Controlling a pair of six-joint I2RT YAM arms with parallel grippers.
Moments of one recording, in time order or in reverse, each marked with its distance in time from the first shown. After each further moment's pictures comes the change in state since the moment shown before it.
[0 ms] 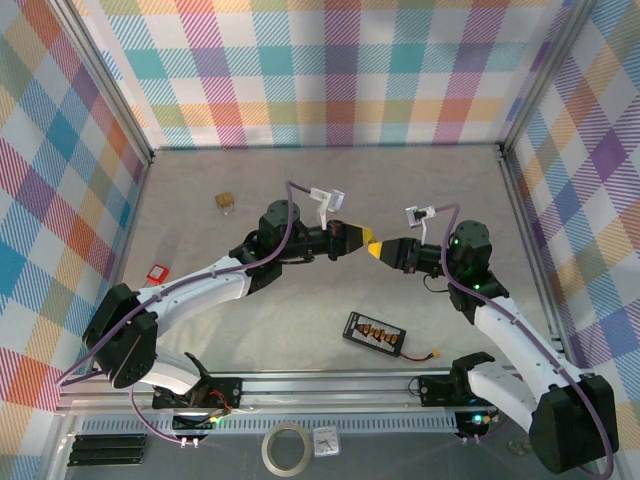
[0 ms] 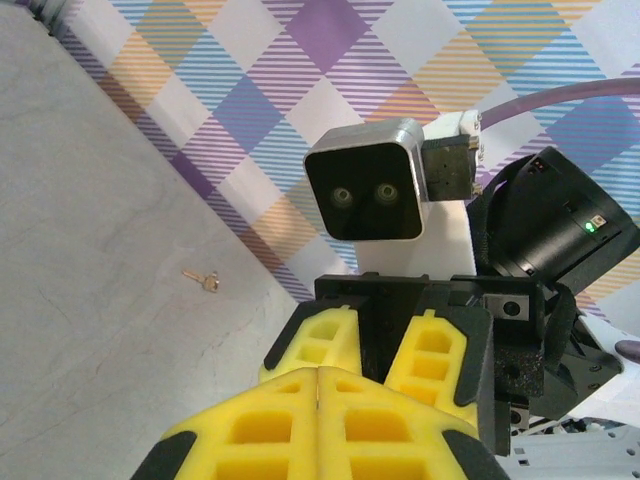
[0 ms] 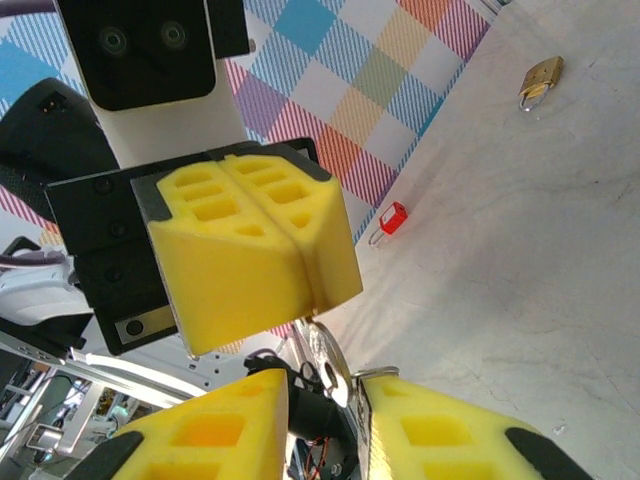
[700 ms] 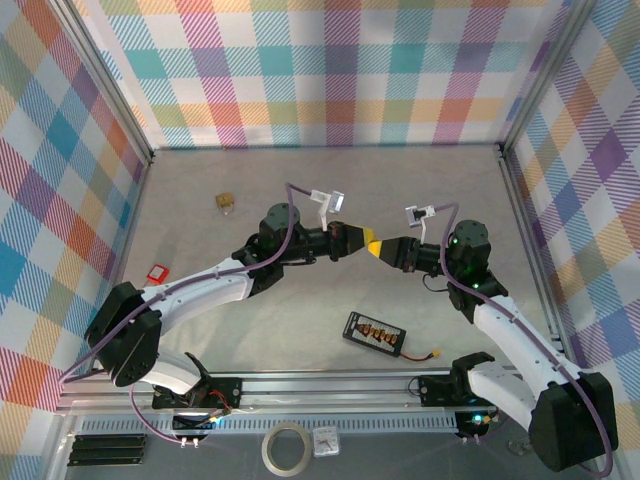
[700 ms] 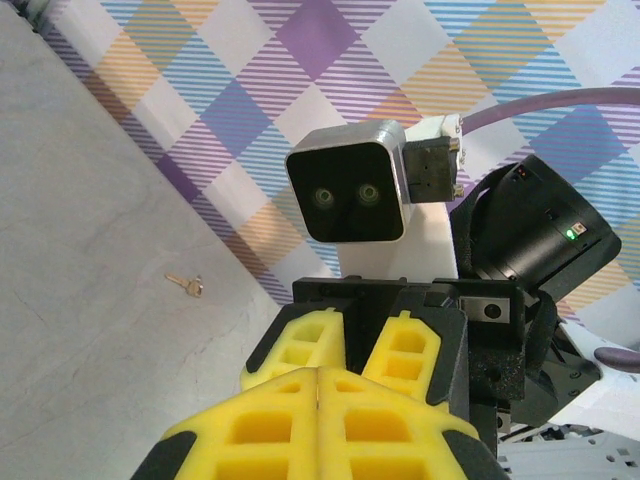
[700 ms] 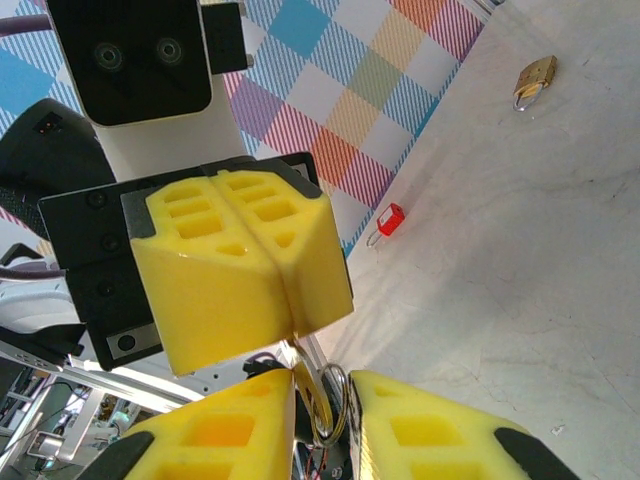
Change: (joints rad) left arm -0.009 0.013 -0.023 0.077 0.000 -0.056; right arm 0.000 0.012 0.000 0.008 0.005 0.010
